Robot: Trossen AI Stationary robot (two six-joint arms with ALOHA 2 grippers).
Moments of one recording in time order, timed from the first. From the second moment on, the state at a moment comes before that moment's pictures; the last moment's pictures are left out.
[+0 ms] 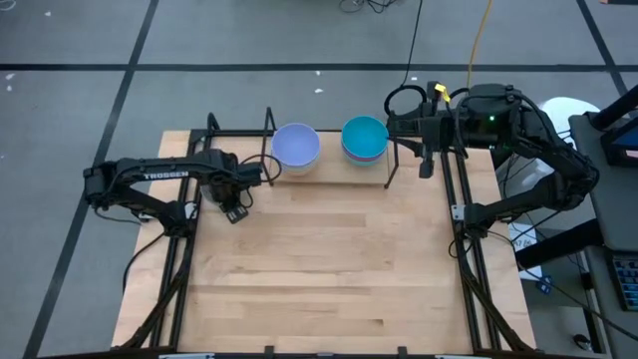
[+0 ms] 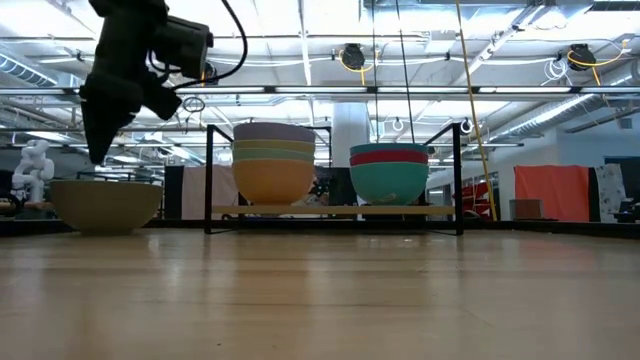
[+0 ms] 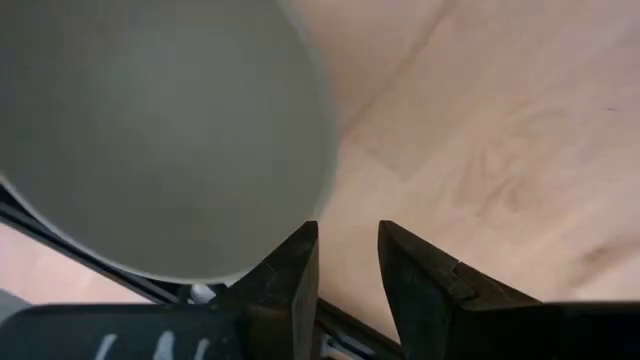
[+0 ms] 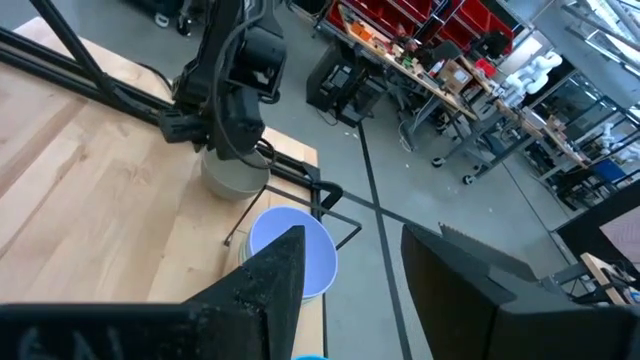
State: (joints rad) left arm 0.30 1.32 0.96 -1.34 -0.02 -0.34; right arm -0.17 1.20 1.78 -0.88 0.09 -0.57
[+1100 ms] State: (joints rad) left arm 0.30 1.32 0.86 -1.15 -0.11 -0.29; right arm -0.17 1.20 1.78 -0.85 0.09 -0.60
